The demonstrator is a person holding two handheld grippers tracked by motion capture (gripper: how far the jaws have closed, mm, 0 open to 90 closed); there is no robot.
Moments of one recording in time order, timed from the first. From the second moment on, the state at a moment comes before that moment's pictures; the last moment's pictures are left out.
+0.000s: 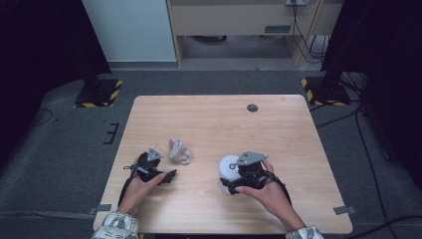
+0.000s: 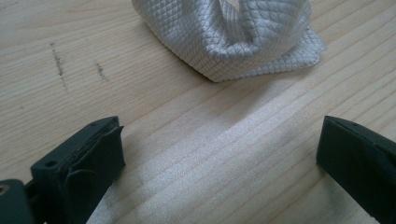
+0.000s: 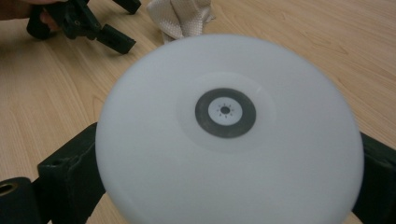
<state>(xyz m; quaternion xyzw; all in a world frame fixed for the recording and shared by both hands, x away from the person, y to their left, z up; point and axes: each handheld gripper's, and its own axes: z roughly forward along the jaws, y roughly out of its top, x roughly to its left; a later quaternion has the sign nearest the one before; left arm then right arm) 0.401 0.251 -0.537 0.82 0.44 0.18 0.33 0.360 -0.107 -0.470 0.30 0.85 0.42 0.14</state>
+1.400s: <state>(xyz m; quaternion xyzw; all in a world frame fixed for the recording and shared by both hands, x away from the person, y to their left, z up) 0.385 0.236 -0.491 0.79 0.41 0.24 0.39 0.354 -0.227 -0.513 0.44 0.80 0.36 0.19</state>
